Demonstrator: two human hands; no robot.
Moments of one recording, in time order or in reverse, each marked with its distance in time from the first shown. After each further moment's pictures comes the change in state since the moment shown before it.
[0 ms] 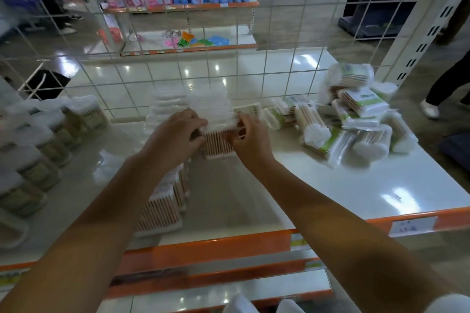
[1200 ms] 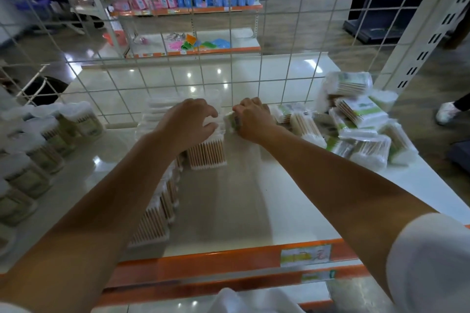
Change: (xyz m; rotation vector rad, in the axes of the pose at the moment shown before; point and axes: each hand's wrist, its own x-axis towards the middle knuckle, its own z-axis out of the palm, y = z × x) left_hand 0.047 0.032 -0.011 0.150 -0.042 0.032; right_hand 0.083 0.031 -0.022 -0.666 -0.350 -0.236
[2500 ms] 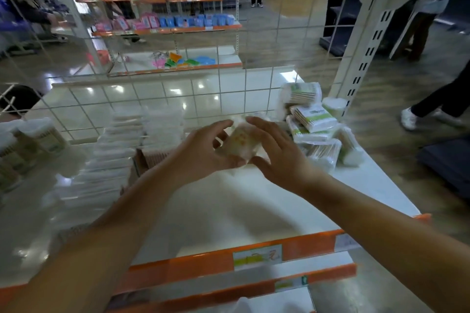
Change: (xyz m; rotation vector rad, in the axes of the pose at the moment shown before) left_hand -0.014 0.102 0.011 -0.711 -0.090 -0.042; right_hand -0.137 0.068 -0.033 0.195 0.654 -0.429
